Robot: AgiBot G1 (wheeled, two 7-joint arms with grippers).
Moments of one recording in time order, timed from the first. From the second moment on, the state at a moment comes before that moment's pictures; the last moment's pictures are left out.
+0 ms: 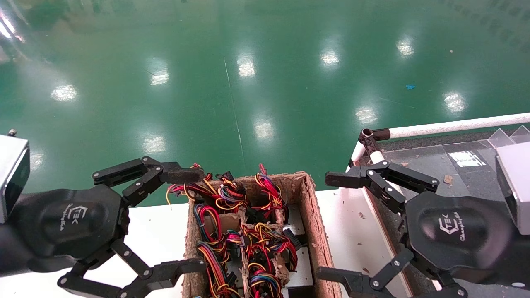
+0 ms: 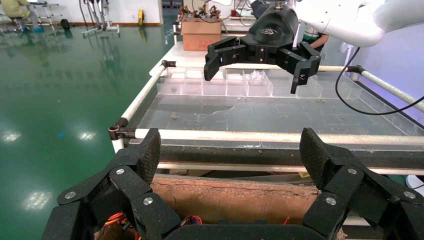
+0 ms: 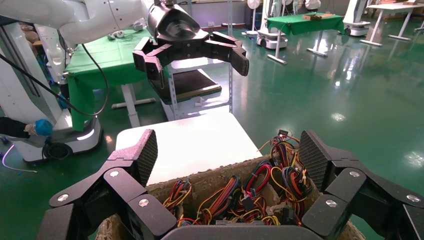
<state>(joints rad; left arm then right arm) -1.08 0.60 0.31 -1.28 0.71 1.48 -0.17 1.07 -0.61 -0.28 1.28 -0.73 -1.49 0.19</state>
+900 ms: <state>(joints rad) -1.08 0.60 0.31 -1.28 0.71 1.48 -0.17 1.07 -0.61 -0.28 1.28 -0.73 -1.49 0.19</state>
